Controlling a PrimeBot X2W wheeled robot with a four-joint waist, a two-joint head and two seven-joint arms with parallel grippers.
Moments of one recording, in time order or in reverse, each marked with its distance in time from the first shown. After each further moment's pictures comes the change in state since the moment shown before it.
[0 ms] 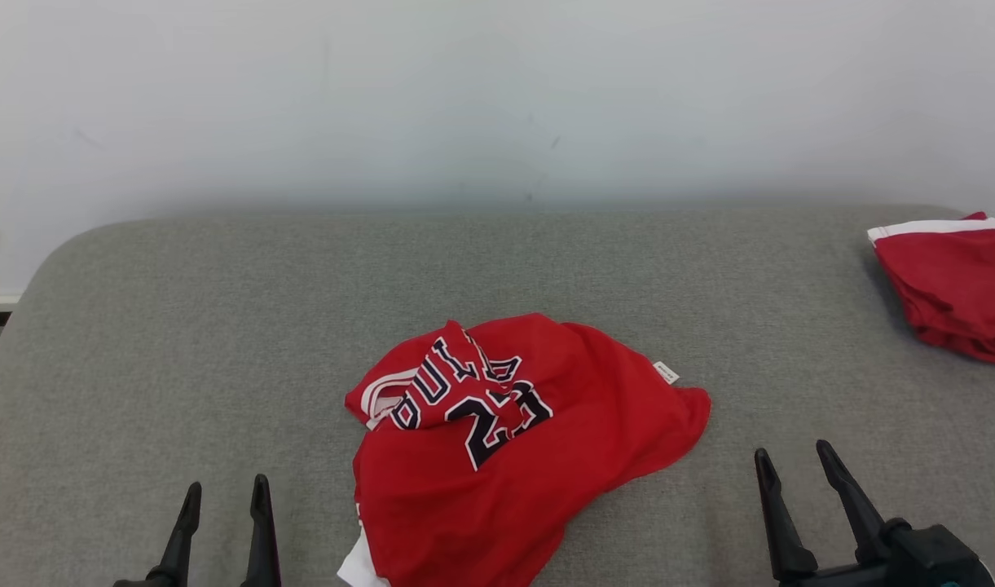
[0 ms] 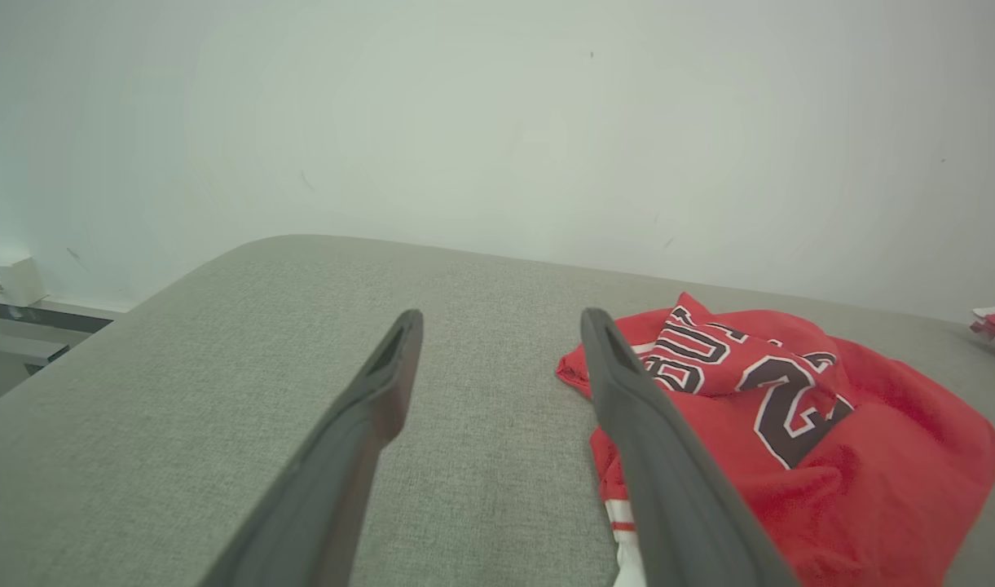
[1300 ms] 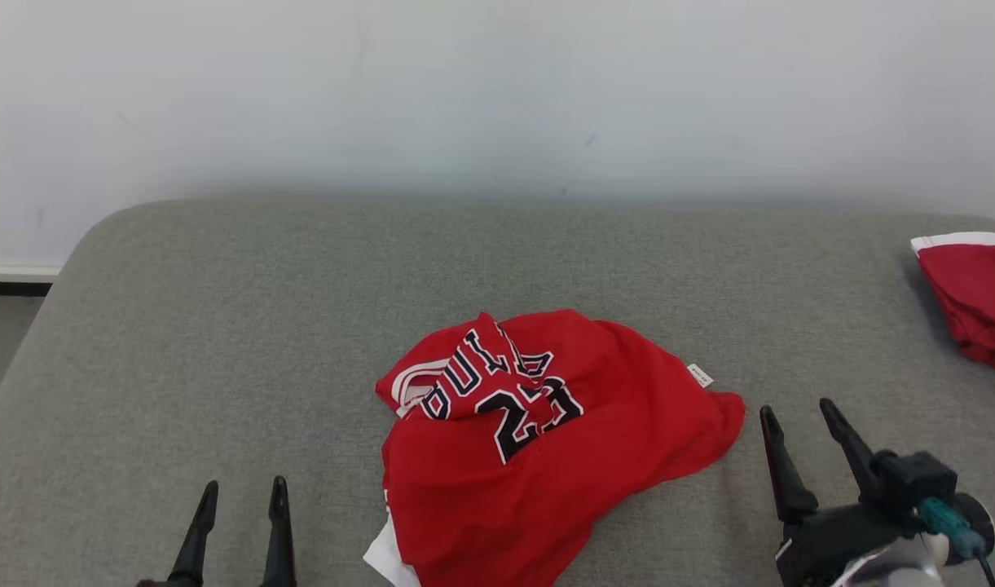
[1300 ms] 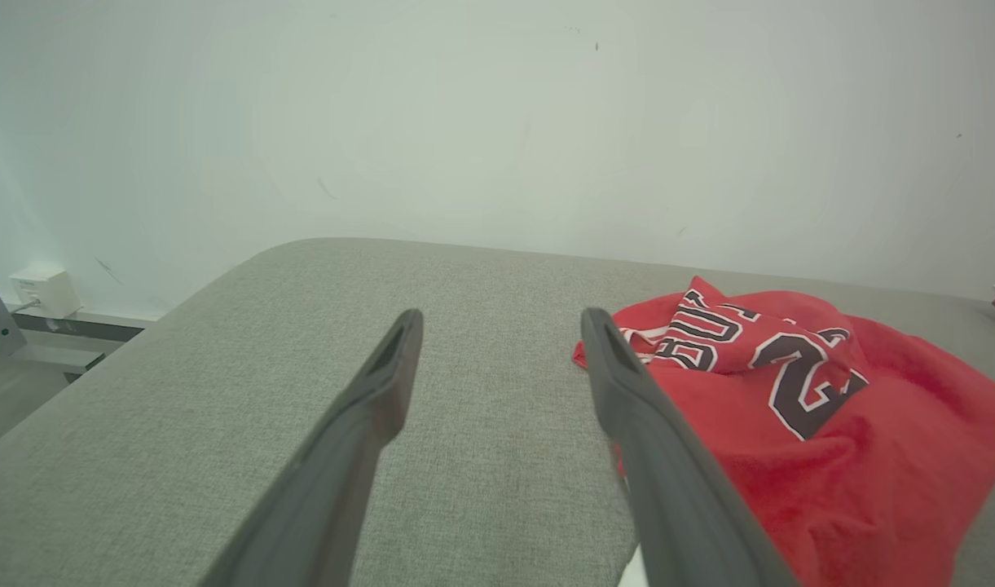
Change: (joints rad) left arm 0.021 0.000 -0.022 -0.024 0.054 0.002 0.000; right arm -0.151 -0.038 0.004 0.199 0.009 0.000 0.021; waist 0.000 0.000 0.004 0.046
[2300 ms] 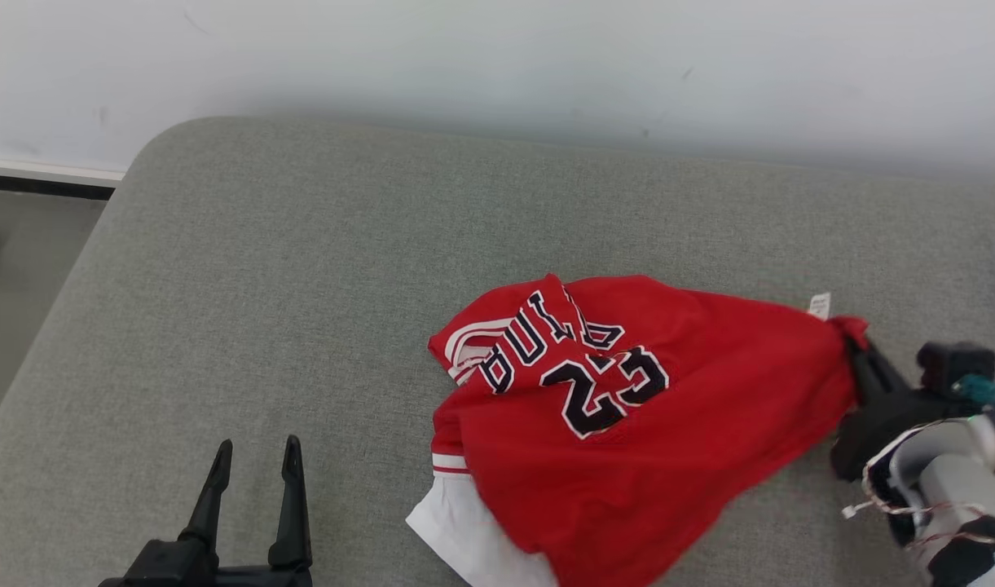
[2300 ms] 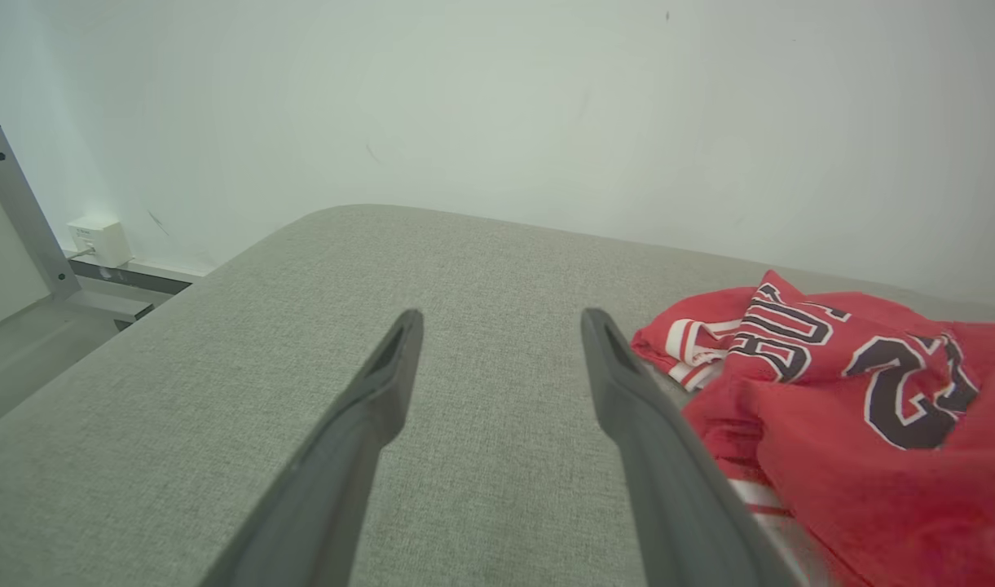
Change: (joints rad) left arm -0.089 -0.001 -0.049 0.022 -0.049 0.020 0.000; right arm -0.452 -0.107 0.103 0.604 0.141 0.000 -0.009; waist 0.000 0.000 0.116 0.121
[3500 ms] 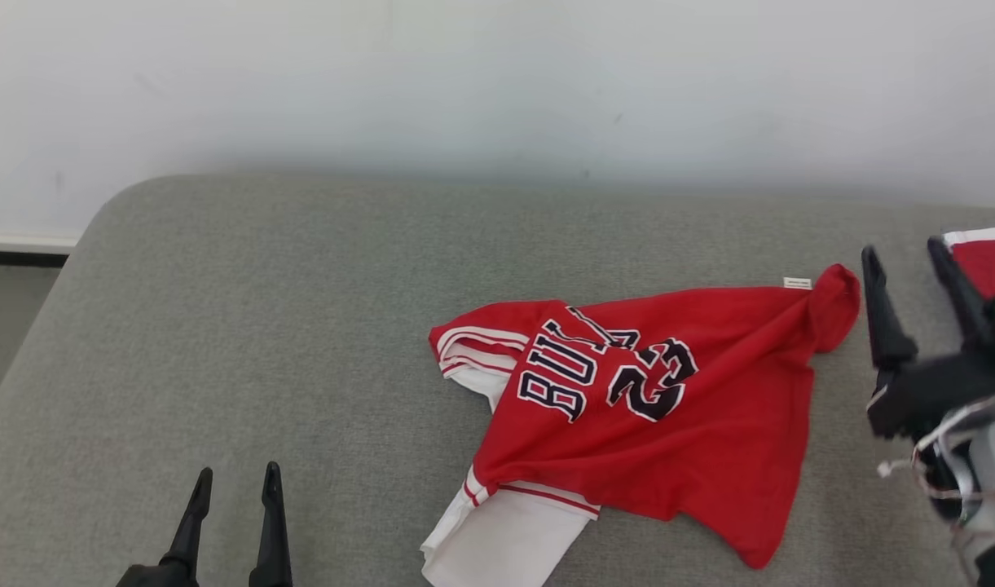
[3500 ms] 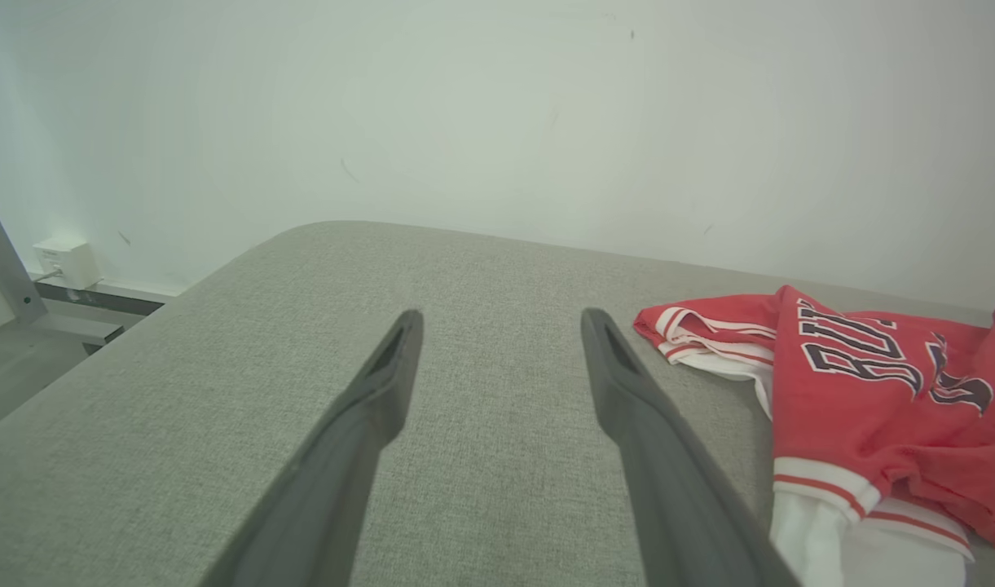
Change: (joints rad) left arm 0.039 0.000 0.044 0.011 0.015 -0.019 0.000; right arm 0.037 -0.122 -0.026 -0.367 -0.001 0.000 -0.012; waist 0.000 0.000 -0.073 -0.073
